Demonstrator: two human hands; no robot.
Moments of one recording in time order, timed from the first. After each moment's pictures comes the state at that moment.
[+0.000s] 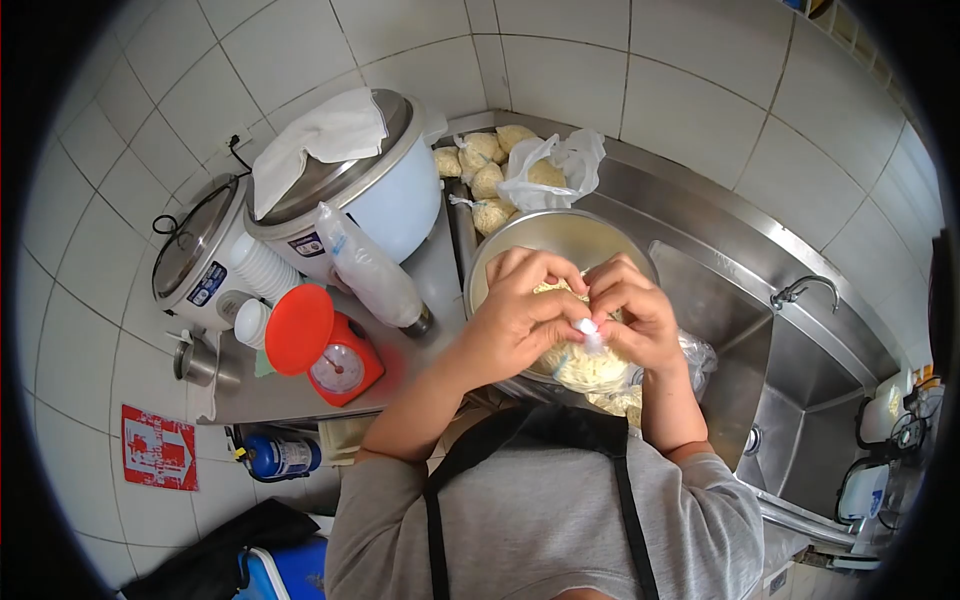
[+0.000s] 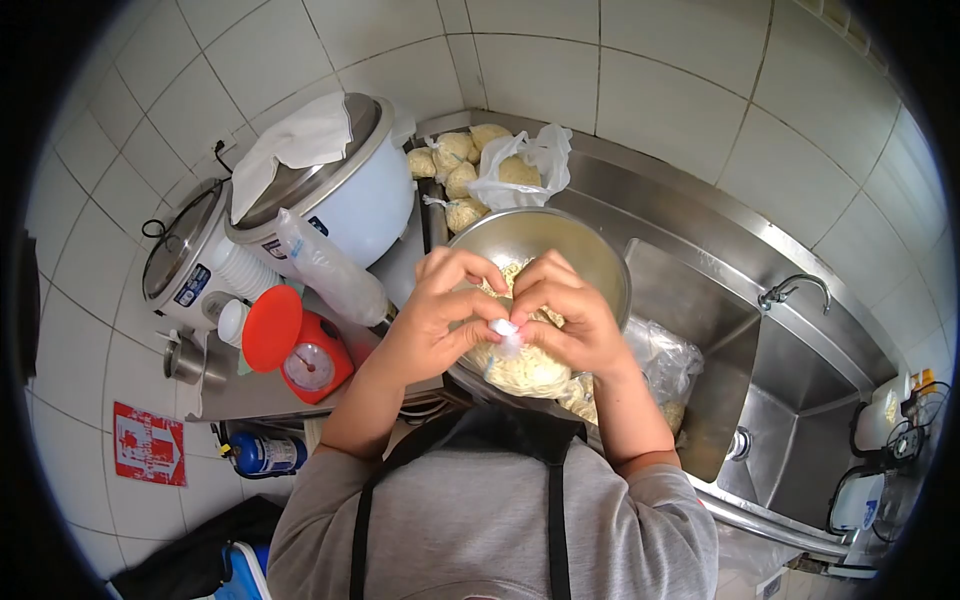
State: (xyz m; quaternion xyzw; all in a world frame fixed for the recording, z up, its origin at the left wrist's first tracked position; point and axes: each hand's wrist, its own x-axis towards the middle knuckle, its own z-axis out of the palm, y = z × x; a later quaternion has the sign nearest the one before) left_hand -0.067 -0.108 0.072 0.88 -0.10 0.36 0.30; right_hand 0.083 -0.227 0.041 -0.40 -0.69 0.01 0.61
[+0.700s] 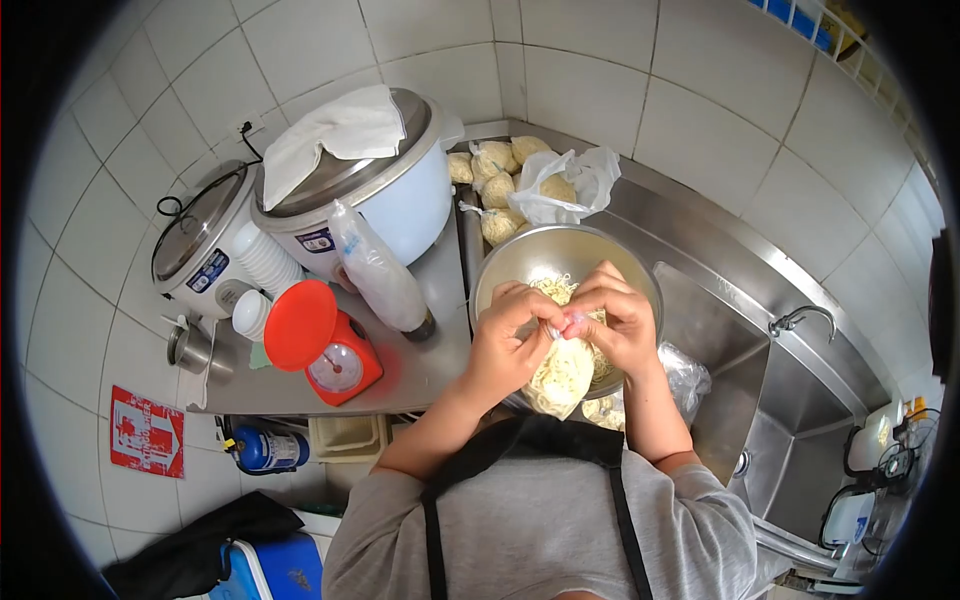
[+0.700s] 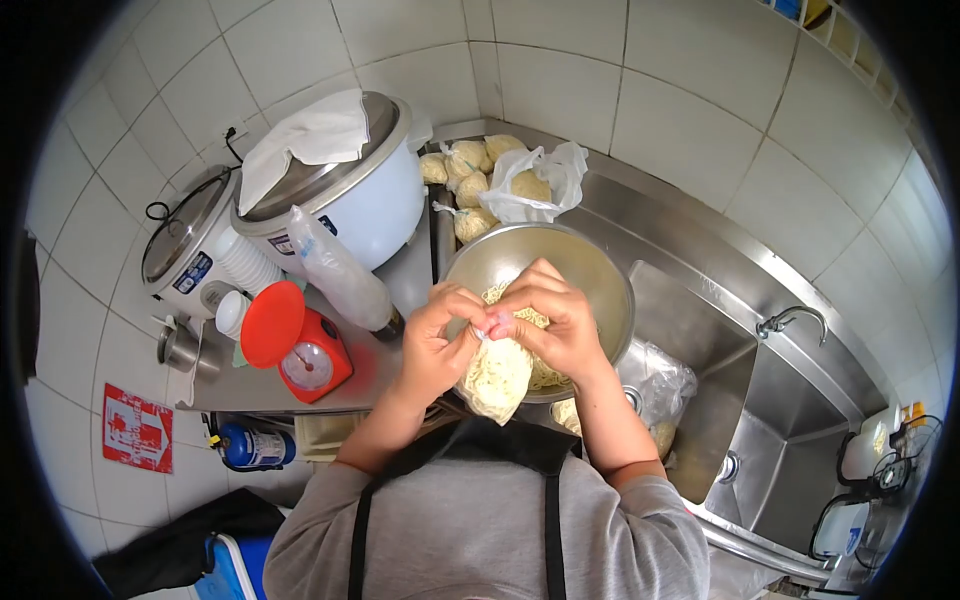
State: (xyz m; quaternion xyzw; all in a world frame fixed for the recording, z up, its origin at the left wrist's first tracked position) left_hand -0.066 -0.099 0.031 0.78 -0.02 0.46 0.42; right_hand 0.072 -0.195 0.036 -0.46 -0.64 0.05 0.61
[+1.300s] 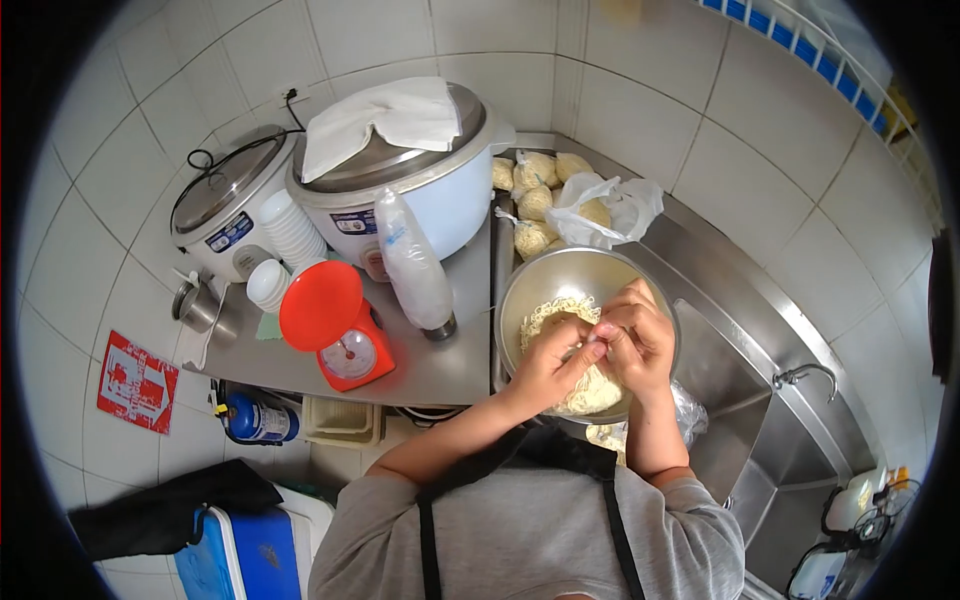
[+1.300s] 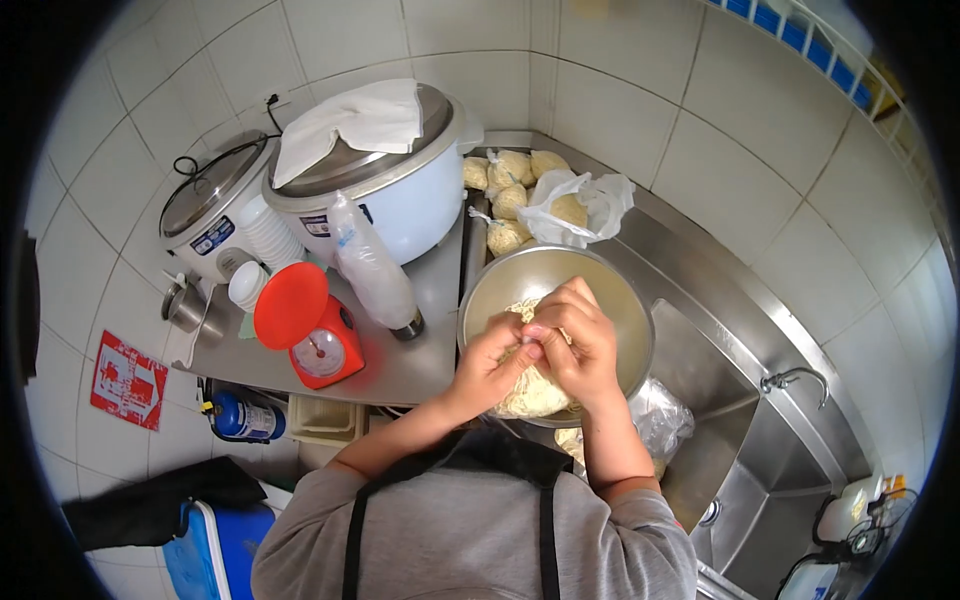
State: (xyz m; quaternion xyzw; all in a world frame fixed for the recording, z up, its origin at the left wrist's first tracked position) left_hand -0.053 -0.107 -0.006 0.69 0.04 0.44 0.58; right_hand 0.061 -0.174 0.044 -0.45 -0.65 -0.04 0.61
